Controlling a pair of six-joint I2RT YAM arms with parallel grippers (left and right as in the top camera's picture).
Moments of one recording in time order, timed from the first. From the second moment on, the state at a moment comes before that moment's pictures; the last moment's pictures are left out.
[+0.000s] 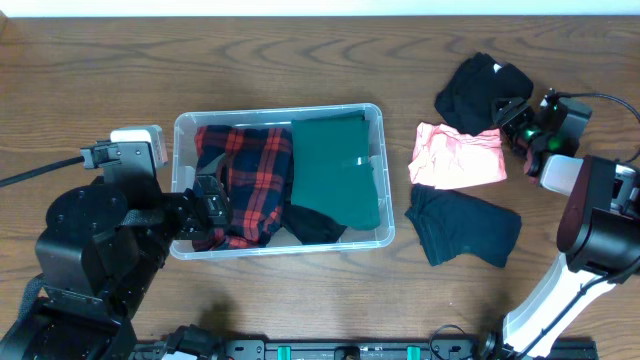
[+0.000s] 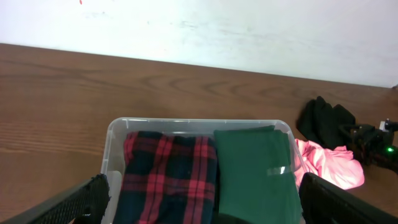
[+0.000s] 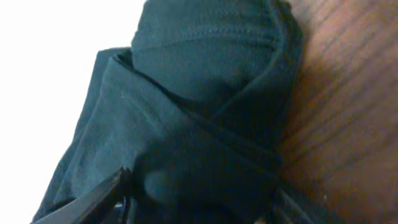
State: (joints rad) left arm -0.26 0.83 1.39 -1.03 -0.06 -0.28; right arm -0.31 2.09 1.00 0.48 -0.46 0.72
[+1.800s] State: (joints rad) left arm -0.26 0.83 1.39 -1.03 -0.06 -0.28; right arm -0.21 1.38 0.96 0.61 -1.08 1.04
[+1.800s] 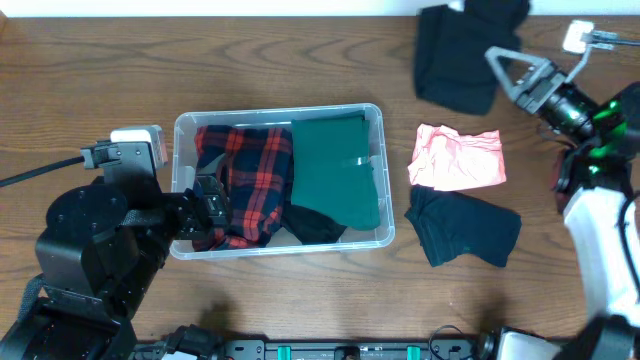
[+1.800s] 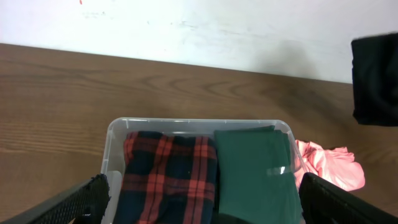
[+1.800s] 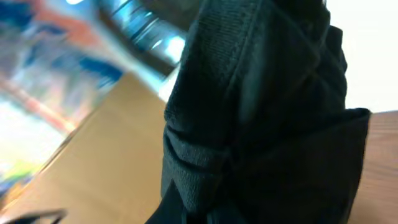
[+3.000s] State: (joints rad) left arm -0.26 0.83 1.39 -1.03 -0.06 -0.28; right arm 0.53 1.73 0.97 0.00 -0.54 0.82
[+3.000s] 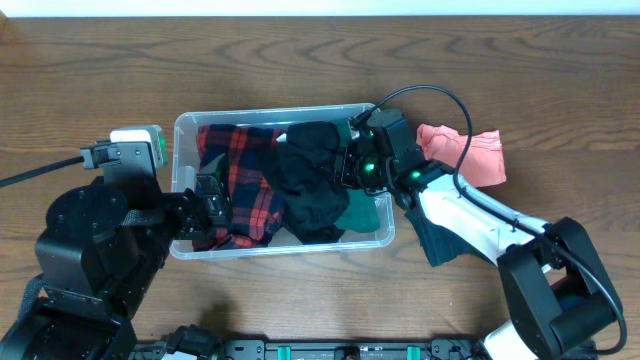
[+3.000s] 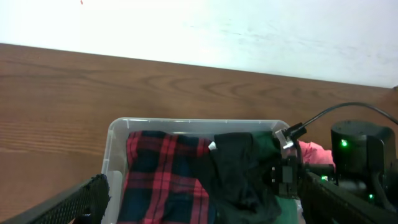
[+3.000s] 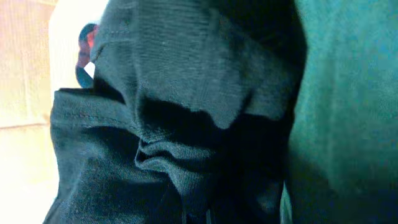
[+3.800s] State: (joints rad) left arm -0.26 0.83 1.39 -1.03 -0.06 -0.28; right arm 0.56 1.30 0.97 0.00 -0.49 0.53
